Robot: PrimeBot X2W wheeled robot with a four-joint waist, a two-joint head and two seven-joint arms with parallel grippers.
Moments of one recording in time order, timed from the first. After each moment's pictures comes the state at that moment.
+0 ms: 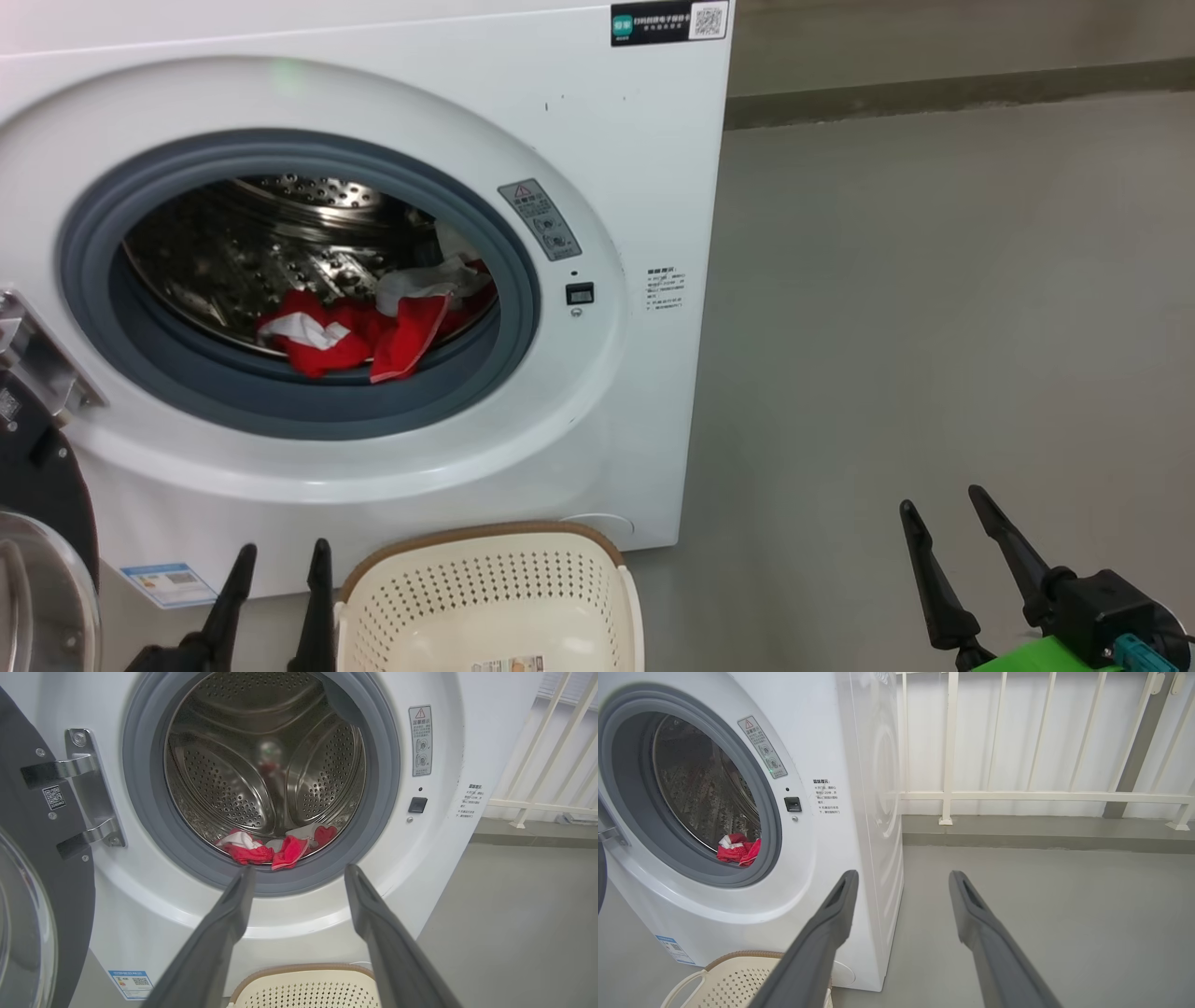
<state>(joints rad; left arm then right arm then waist) 0.04 0.05 0.07 0.22 -0.21 -0.11 -0.25 0.09 -0.09 0.01 0.17 0.25 0.12 -0.26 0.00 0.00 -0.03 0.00</state>
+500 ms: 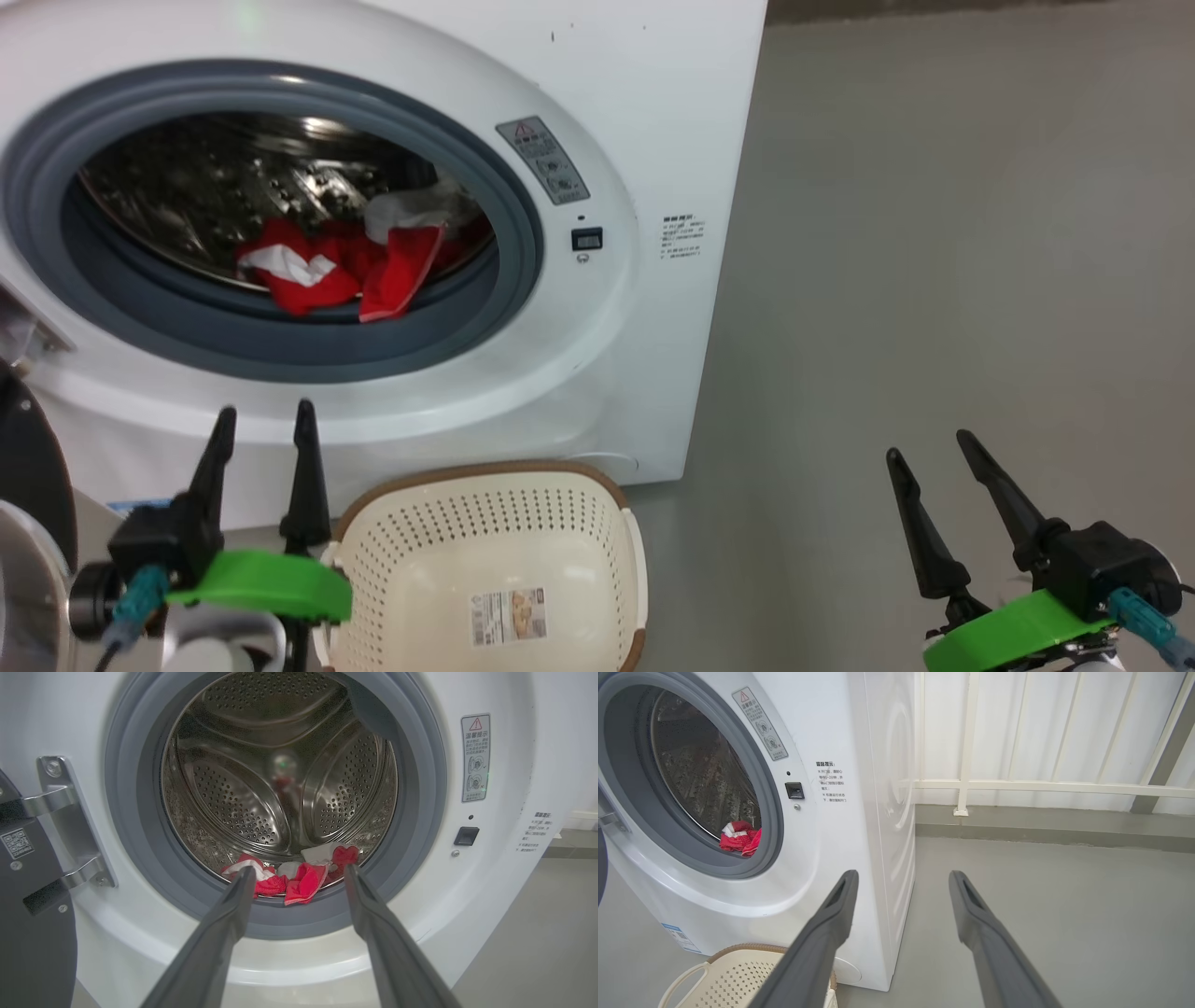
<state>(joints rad) -0.22 0.04 0.05 0.32 -0.19 -0.03 -0.25 0.01 -0.11 0.04 0.15 0.25 0.12 -0.26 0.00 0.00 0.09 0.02</state>
